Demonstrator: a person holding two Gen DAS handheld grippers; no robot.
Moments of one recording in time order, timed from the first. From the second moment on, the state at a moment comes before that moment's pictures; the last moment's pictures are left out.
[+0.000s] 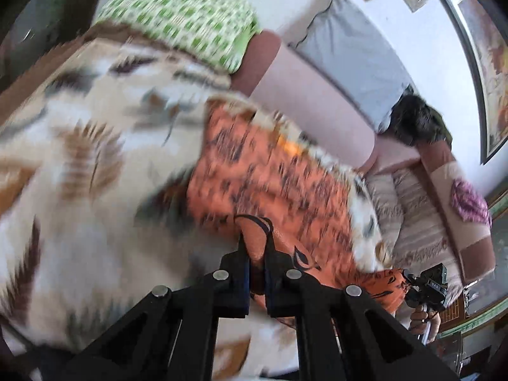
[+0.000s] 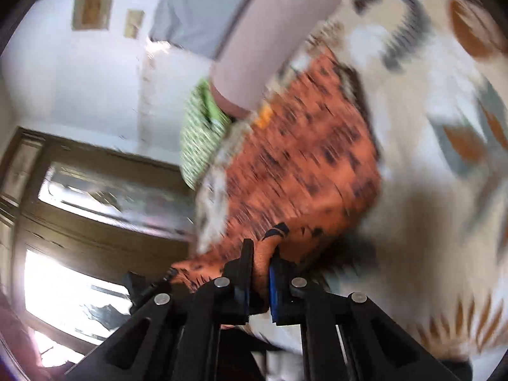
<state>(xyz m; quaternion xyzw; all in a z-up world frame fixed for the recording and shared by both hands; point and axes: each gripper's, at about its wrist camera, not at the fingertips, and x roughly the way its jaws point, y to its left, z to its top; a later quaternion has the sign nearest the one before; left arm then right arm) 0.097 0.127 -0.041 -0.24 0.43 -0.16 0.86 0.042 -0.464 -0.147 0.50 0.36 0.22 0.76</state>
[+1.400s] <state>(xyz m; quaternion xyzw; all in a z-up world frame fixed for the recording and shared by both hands) 0.331 0.036 -0.181 -0.05 0.58 -0.05 0.81 0.266 -0.459 -0.232 0.34 0.55 0.08 0.76</state>
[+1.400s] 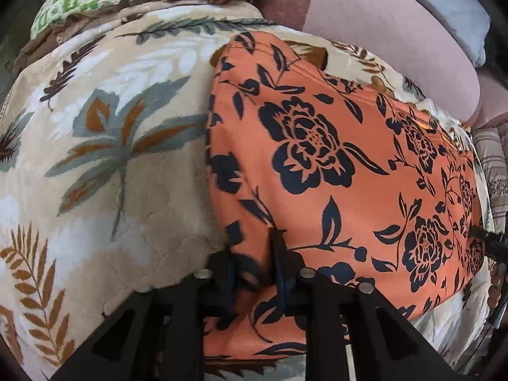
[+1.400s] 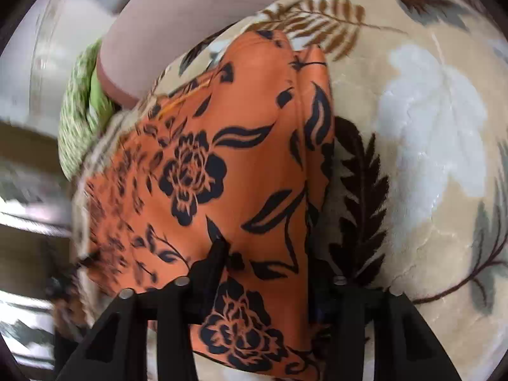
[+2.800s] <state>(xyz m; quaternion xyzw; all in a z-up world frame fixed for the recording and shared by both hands) 0.132 0.035 -0.130 -0.07 0.50 -0.09 0.86 0.200 -0.398 -0.184 0.20 0.52 0.02 0.83</state>
